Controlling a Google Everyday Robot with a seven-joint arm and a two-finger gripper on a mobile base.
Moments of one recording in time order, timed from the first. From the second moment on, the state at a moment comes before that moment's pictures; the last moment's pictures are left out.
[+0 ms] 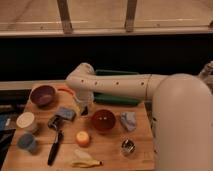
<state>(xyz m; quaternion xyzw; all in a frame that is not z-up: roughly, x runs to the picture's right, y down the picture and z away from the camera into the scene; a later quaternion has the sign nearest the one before) -0.111 0.110 0.761 -0.31 0.11 0.44 0.83</state>
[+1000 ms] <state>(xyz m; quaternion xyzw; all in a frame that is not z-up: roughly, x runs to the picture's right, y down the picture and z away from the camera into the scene) -0.005 -0.026 0.788 -0.25 0.12 0.55 0.79</state>
